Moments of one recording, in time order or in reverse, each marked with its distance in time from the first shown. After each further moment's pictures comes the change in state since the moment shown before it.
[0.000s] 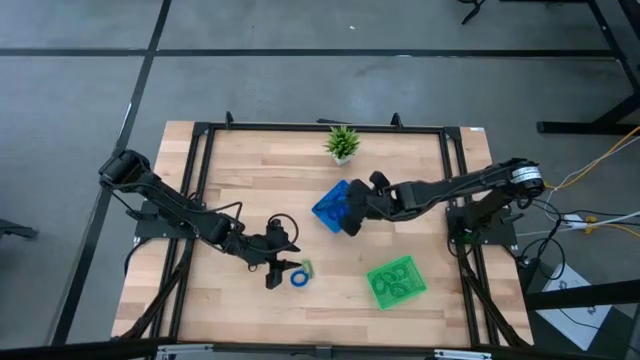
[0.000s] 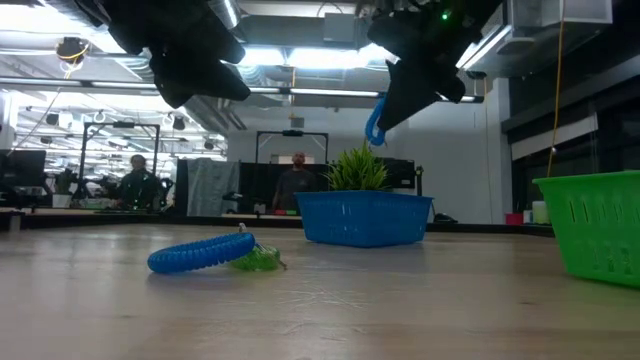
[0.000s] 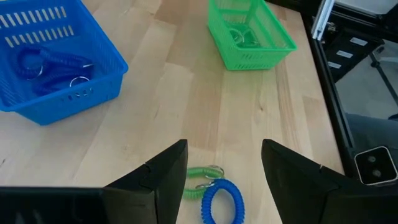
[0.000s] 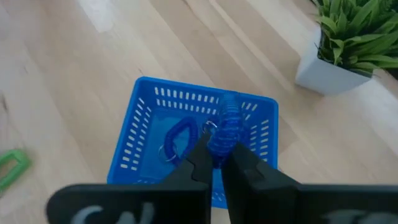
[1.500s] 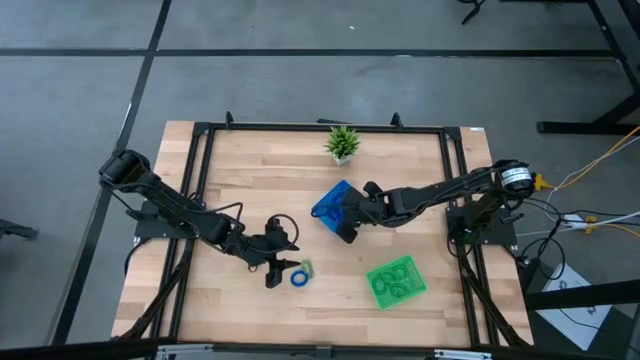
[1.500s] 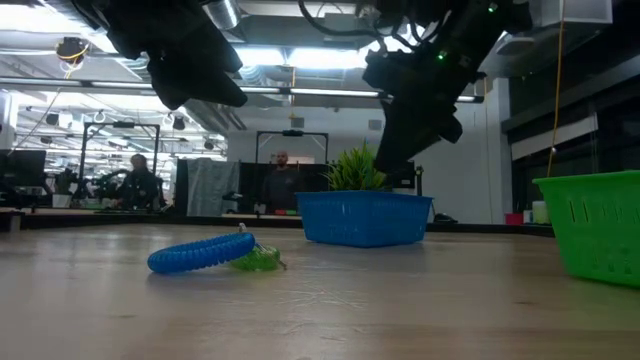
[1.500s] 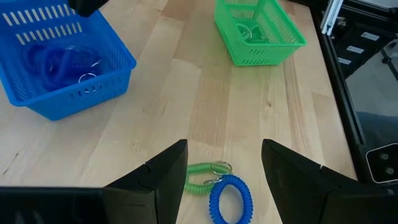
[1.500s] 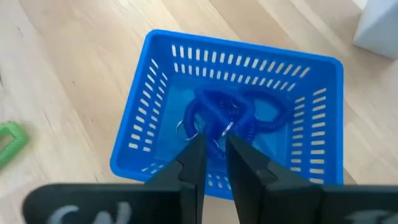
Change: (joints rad) left arm -0.001 0.000 0.000 -0.026 -0.018 -0.001; right arm -0.018 0.082 -0.097 0.152 -0.122 0.023
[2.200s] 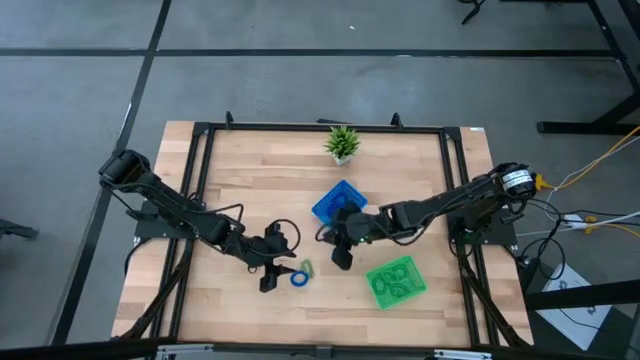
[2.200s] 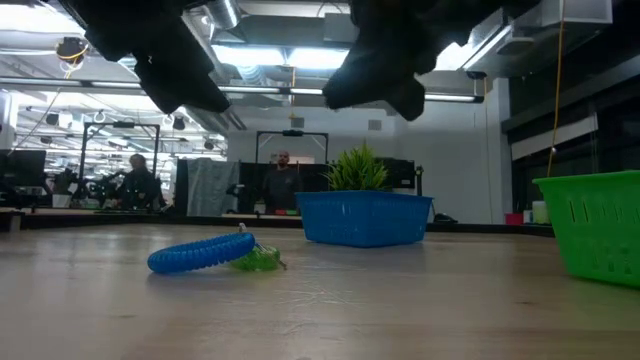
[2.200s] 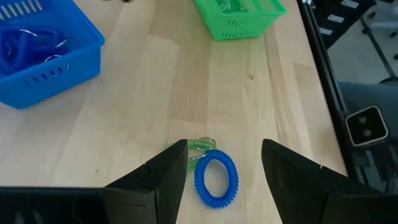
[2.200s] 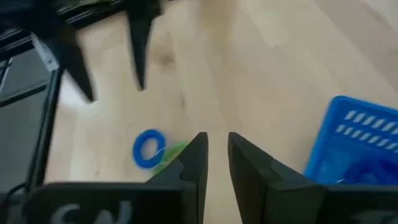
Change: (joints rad) left arm -0.008 0.000 0.000 -0.037 0.106 0.032; right arm 0.115 0.000 0.000 0.367 -0.193 -0.105
